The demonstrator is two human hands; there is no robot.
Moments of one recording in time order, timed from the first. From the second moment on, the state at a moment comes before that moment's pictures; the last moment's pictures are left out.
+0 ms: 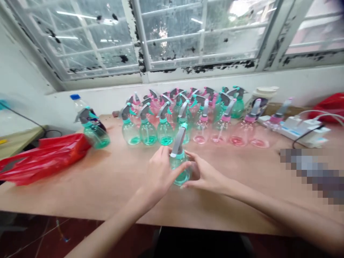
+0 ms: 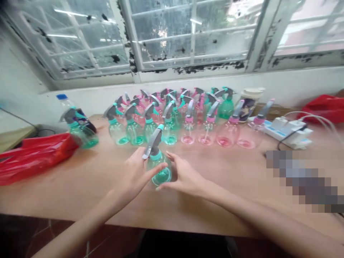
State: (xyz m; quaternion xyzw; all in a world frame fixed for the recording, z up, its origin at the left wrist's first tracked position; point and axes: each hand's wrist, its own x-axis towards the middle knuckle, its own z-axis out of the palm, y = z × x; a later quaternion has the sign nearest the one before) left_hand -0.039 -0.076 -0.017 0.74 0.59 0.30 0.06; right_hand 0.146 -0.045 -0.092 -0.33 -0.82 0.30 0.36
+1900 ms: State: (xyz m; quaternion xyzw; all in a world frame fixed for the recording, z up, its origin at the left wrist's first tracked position) left_hand 0.005 0.006 -0.010 0.78 0.34 0.41 0.32; right_hand 0.239 0.016 -0.125 -0.42 -0.85 0.11 0.28
